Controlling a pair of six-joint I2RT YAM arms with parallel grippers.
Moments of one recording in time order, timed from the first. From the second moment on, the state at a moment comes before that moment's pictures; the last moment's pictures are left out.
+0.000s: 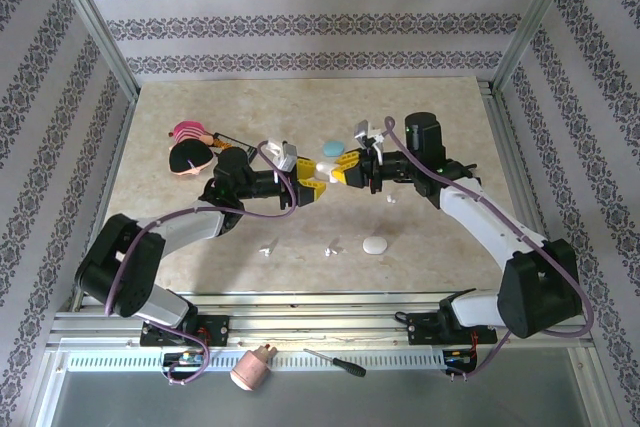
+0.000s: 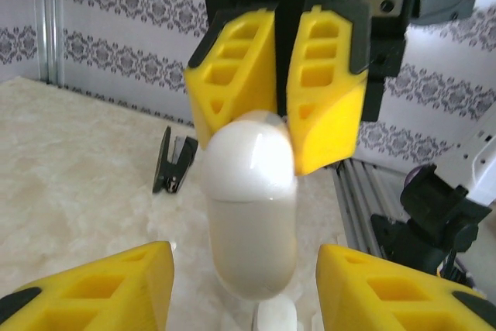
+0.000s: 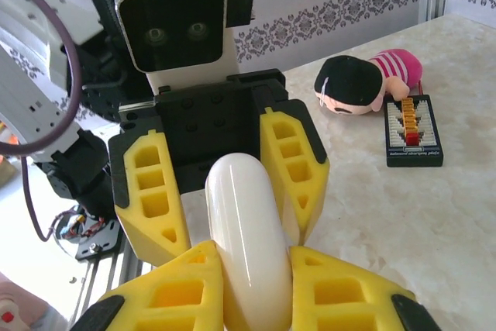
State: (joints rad) left arm -0.45 1.48 0.70 0.73 0.92 -0.18; right arm 0.34 1.34 0.96 -0.12 -1.09 -0.16
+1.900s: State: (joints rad) left arm -0.45 1.45 0.74 0.52 0.97 -0.05; right arm 0.41 1.38 1.03 -0.24 -0.92 -0.24
